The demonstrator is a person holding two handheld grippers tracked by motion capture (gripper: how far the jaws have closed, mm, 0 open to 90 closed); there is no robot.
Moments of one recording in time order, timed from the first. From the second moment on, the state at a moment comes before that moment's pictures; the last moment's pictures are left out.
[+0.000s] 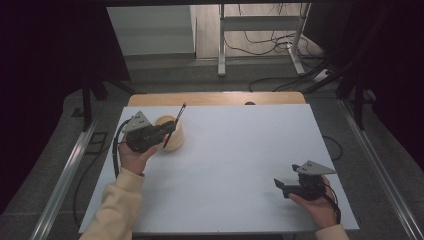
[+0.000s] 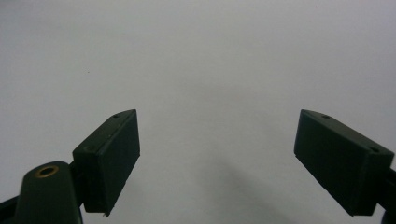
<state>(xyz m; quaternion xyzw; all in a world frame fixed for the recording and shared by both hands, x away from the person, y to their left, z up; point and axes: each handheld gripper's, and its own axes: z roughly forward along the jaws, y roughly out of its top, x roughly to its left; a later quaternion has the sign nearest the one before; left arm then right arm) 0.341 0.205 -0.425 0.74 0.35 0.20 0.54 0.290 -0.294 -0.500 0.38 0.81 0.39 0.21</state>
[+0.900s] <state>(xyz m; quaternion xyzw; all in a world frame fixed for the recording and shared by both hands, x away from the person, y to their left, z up) 0.377 0.203 -0.417 0.73 0.37 0.22 0.53 0.290 -0.296 -0.500 0.38 0.81 0.39 0.21</state>
